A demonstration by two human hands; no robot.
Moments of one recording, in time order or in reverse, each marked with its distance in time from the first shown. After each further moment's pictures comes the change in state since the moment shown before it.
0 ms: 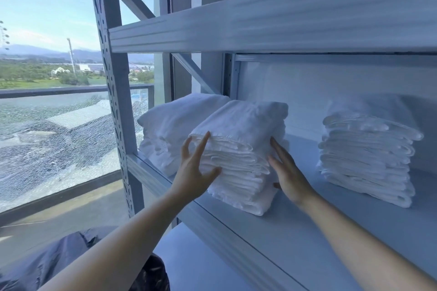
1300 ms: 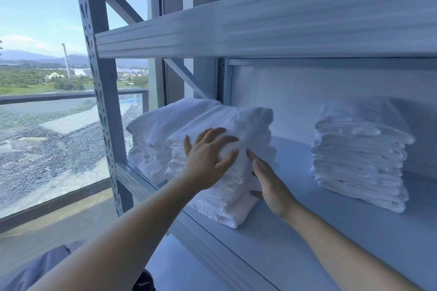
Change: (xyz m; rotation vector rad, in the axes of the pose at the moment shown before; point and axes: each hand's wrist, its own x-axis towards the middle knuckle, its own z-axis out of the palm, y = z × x) left_hand 0.039 0.046 0.016 0.295 0.047 0.277; right_hand -0.005 -0.007 0.013 0.107 -0.120 -0.014
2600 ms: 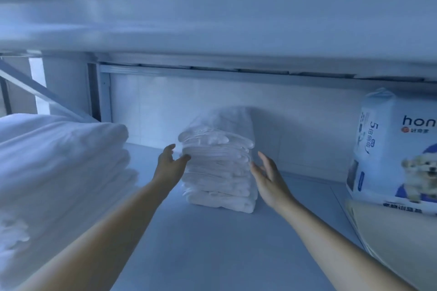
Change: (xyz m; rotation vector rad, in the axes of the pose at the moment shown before) left_hand 0.103 0.164 0.183 -0.820 -0.232 -0.530; right_hand -0.059 0.049 -0.283 -0.431 0.602 0.092
